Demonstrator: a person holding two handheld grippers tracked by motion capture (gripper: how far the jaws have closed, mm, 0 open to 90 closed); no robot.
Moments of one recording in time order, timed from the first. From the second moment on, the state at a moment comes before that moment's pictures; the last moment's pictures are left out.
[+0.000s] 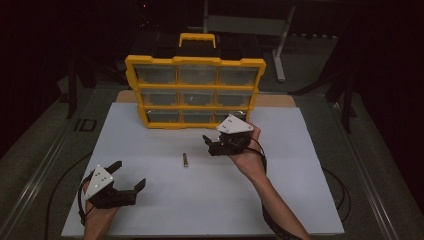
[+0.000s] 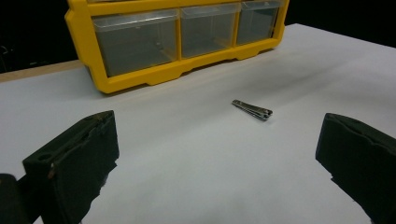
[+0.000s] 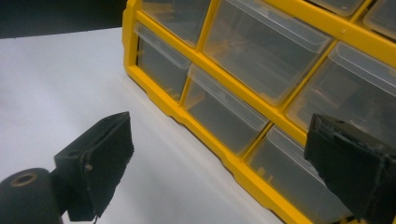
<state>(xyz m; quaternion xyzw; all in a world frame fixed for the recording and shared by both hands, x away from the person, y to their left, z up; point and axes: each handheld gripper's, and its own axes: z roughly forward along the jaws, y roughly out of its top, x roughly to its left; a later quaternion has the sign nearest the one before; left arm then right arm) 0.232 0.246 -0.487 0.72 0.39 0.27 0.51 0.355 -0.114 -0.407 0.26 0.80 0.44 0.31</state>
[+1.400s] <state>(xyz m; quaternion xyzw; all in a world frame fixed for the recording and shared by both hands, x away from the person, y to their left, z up) 0.232 0.247 -0.487 0.72 0.39 0.26 0.50 0.389 -0.069 -0.408 0.20 0.83 0.35 0.39</state>
